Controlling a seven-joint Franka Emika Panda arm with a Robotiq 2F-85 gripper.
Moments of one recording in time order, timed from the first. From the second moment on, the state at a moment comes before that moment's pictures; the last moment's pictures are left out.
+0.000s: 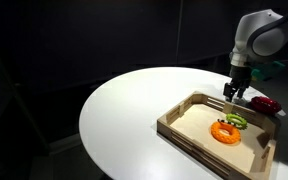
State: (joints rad) arm 0.00 0.22 -0.06 -2.29 -0.13 2.44 0.12
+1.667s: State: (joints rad) arm 0.00 -0.24 0.00 -2.23 -0.05 1.92 -0.02
